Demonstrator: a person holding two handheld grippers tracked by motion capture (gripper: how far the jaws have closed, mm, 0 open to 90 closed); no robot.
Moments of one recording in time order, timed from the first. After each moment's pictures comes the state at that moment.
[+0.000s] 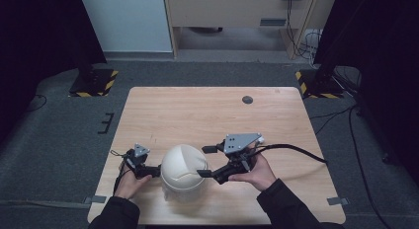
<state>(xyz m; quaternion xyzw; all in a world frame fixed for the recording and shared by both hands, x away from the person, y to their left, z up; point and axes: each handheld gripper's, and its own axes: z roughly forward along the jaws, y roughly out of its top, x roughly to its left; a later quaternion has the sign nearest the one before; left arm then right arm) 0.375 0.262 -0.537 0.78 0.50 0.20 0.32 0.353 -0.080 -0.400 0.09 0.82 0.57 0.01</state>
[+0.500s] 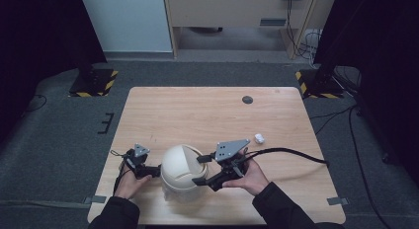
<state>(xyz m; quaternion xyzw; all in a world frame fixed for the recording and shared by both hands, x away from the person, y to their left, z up) 0.375 0.262 -0.536 0.78 0.50 0.20 0.32 0.347 -0.065 -0.422 0.09 0.84 0.54 -0.02</state>
